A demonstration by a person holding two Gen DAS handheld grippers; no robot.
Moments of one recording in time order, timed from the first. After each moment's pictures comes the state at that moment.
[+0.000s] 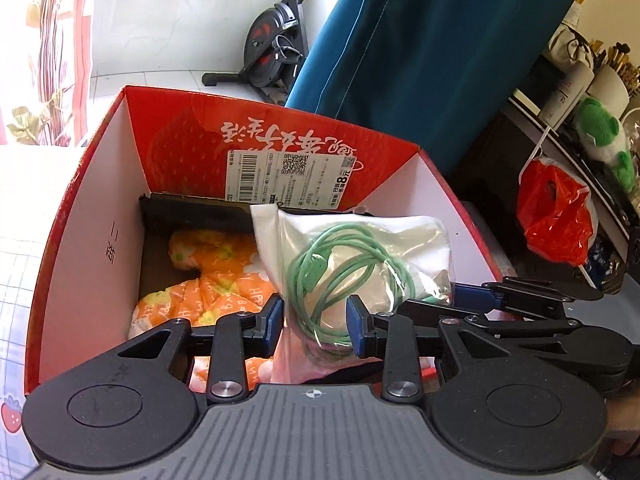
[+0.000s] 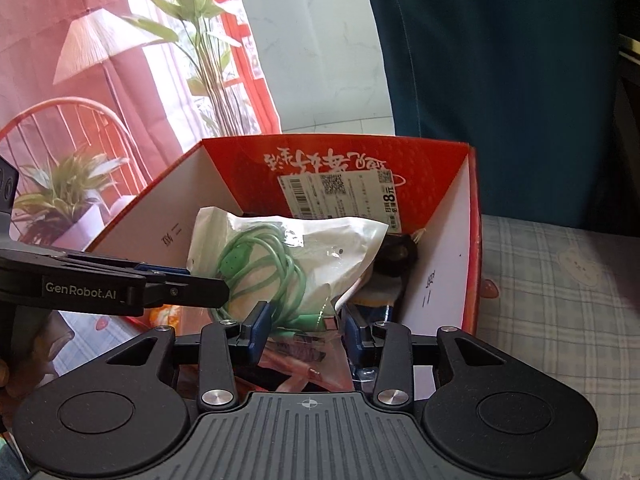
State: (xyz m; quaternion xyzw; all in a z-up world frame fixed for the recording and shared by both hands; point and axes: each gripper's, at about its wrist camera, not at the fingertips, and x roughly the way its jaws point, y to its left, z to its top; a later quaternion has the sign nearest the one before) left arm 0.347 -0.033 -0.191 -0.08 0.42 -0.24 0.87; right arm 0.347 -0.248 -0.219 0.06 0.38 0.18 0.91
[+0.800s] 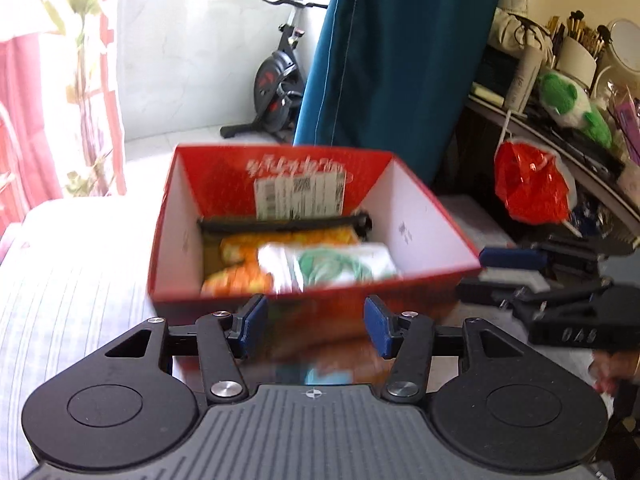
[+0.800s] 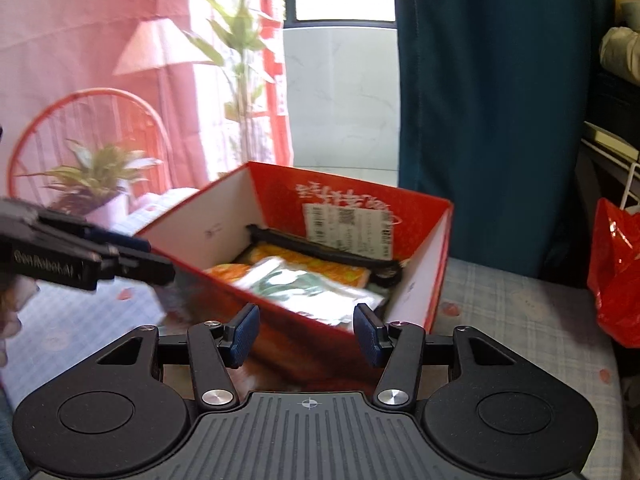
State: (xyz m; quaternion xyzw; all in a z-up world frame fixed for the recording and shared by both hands) left arm 0.236 -0.014 -0.146 0.00 0.35 -0.21 0.91; right arm 0.242 -0.249 -0.168 -0.01 0.30 0.18 0.93
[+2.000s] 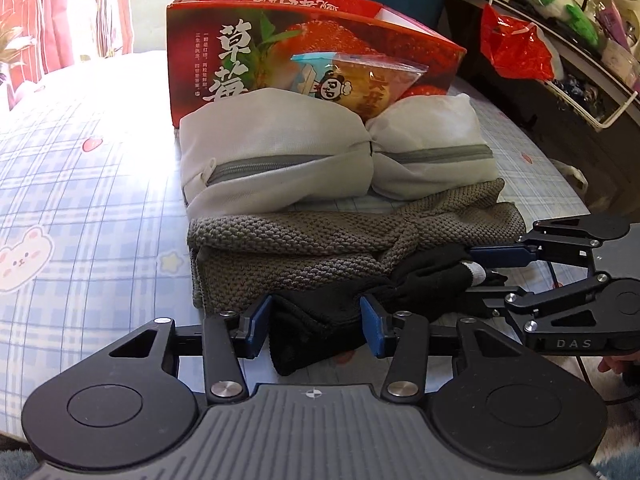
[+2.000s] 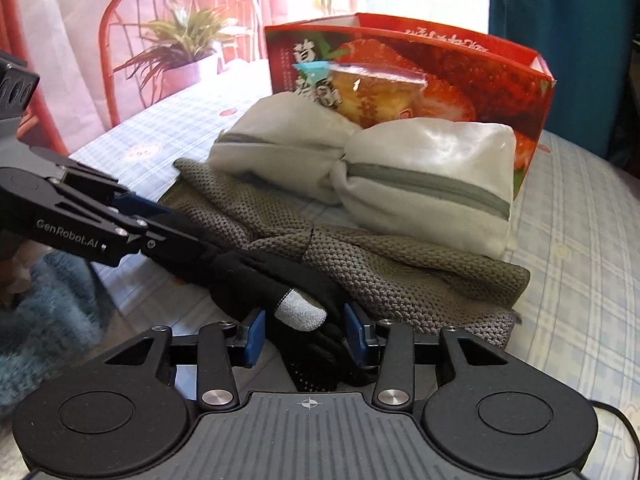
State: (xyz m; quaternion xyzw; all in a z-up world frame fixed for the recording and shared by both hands) left arm 0.112 0.014 -0.270 0.01 0.44 -0.21 0.88; right arm 0.101 -0.204 -0.288 -0.05 0.39 0.26 0.88
